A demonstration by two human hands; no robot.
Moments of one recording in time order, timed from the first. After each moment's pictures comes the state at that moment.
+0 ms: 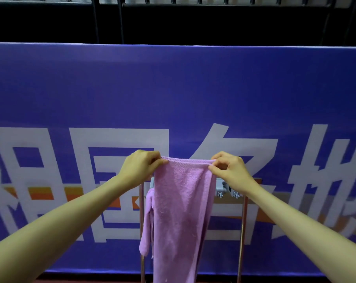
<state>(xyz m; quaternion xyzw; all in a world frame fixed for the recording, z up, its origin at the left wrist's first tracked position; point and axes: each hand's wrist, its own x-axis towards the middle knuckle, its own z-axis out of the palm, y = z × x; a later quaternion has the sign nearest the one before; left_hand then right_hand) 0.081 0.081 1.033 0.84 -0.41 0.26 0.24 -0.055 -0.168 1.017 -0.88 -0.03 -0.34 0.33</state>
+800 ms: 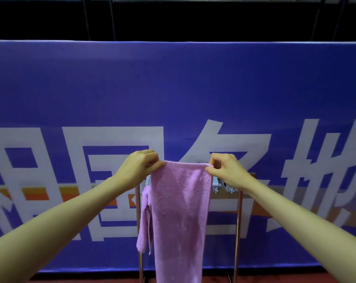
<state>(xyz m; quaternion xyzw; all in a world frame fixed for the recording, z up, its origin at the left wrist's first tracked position) 0.071 0.078 1.026 0.79 -0.50 0.25 0.24 -0.072 -0.164 1.023 -0.92 0.03 -0.24 0.30</state>
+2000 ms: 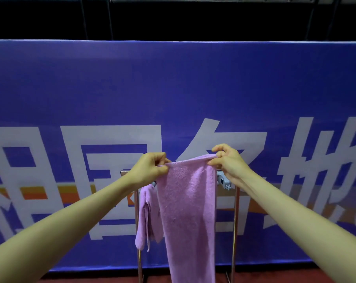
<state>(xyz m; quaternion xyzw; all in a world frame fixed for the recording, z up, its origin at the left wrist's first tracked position) 0.039 0.060 1.026 0.77 -0.44 -0.02 0.45 -0.073 -0.161 1.029 -0.73 0.14 -0.24 0.63</state>
